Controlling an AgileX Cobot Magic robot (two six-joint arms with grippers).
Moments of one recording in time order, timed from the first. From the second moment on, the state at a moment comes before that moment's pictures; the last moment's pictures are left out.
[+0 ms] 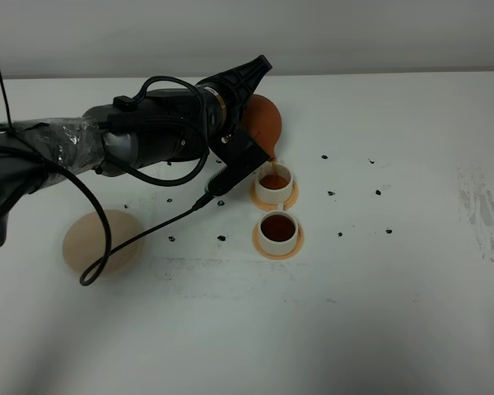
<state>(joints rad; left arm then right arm) -0.60 2.12 -1.47 1.27 0.21 0.89 -0.02 -0.01 -0.50 0.19 1.08 -0.13</state>
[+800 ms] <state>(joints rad) -0.60 2.12 -1.46 1.35 0.17 0.90 -0.02 -0.01 -0.50 0.19 1.08 -0.13</state>
